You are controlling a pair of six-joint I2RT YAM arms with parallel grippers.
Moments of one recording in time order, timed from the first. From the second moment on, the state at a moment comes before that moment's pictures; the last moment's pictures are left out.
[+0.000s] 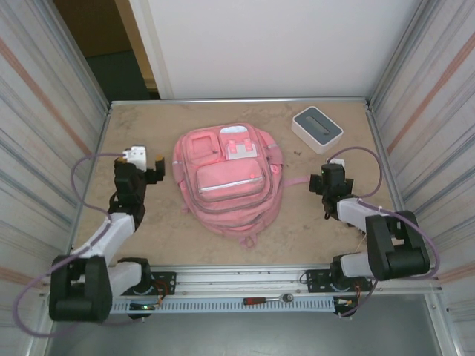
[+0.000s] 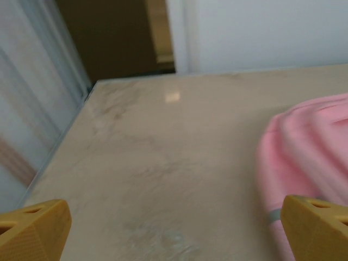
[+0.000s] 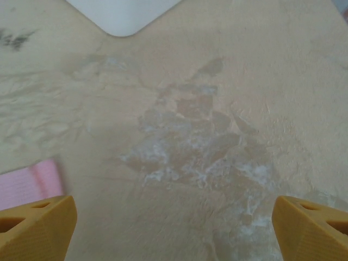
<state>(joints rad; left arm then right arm) -0.02 1.13 0.42 0.42 -0.15 0.09 0.13 1.37 0.45 0.21 0.37 0.16</state>
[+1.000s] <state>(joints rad) 0.00 1.51 0.33 0.73 -0.02 0.03 -0.01 1.54 0.39 0.72 0.16 0.12</state>
